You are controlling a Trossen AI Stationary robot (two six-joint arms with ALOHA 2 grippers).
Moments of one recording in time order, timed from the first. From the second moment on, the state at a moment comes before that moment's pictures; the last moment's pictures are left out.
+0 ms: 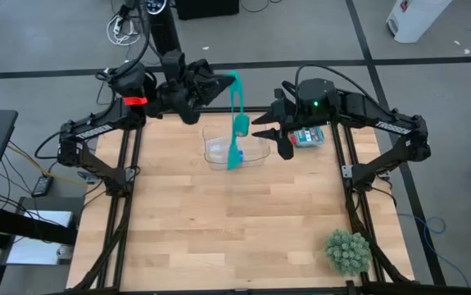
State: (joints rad) left arm 0.16 1.47 1.82 0.08 0.13 -0.51; right arm -0.14 1.39 1.70 -0.71 -0.12 -0.11
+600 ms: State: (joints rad) left arm 0.18 1.47 1.82 0.01 0.37 -0.56; right arm -0.16 1.39 1.70 -0.76 -0.46 -0.18
